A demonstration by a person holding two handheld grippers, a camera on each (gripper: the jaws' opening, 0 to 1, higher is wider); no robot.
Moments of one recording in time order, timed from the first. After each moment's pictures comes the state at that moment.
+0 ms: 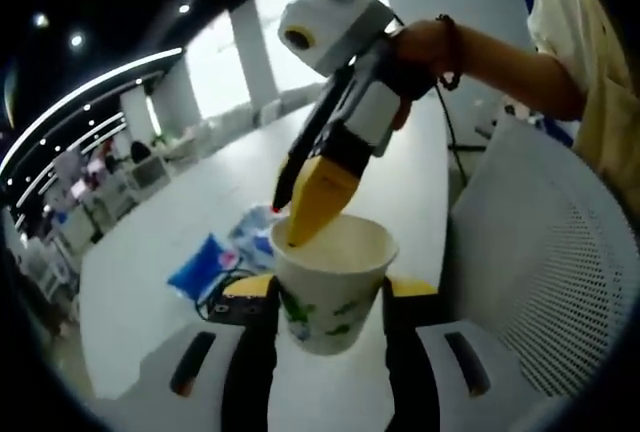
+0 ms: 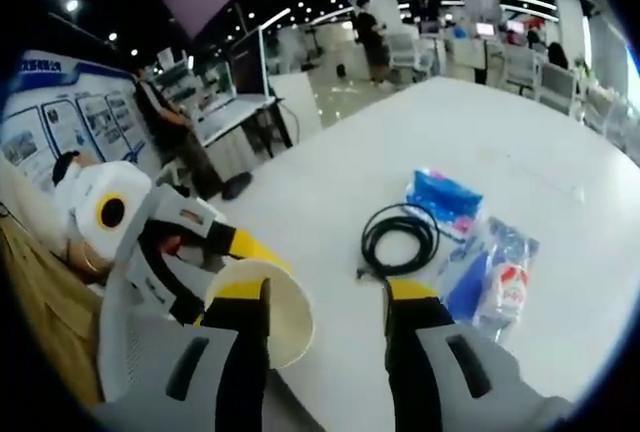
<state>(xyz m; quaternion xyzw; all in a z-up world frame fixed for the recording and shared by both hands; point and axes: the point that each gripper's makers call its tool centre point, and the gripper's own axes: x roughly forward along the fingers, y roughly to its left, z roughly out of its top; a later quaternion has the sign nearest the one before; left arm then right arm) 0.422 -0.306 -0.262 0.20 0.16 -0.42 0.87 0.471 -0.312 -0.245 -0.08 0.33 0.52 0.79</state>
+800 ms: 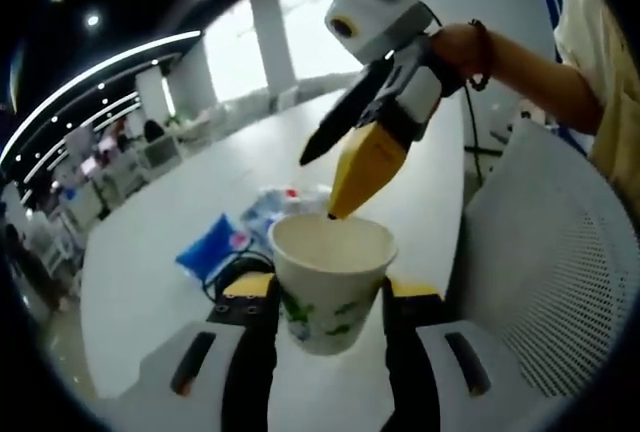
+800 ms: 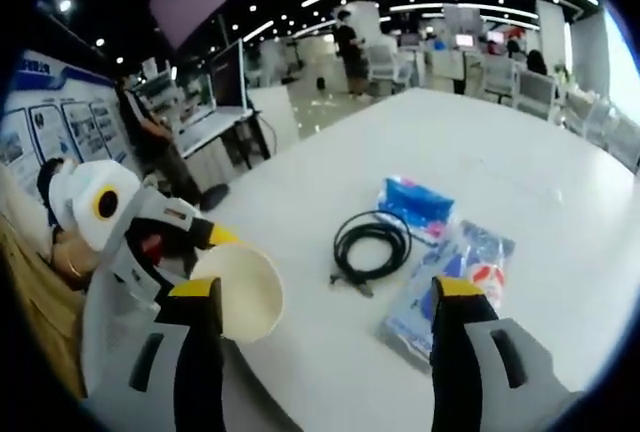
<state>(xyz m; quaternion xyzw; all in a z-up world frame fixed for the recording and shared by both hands) 0.429 -0.287 -0.268 0.18 0.19 -0.39 0.88 0.487 -0.326 -0.247 -0.08 0.30 0.48 0.82</state>
